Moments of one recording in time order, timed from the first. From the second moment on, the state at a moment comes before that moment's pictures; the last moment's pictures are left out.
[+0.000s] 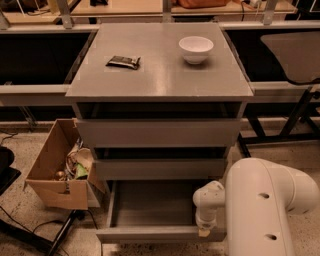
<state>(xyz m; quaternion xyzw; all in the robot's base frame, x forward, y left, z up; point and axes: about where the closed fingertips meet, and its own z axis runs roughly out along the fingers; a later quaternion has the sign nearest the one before) 0.488 -0.204 0.207 0.65 -0.75 -0.06 0.07</state>
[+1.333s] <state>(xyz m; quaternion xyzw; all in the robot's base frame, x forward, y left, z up) 0.471 -0.214 0.203 0.64 -0.76 -0.07 0.08</state>
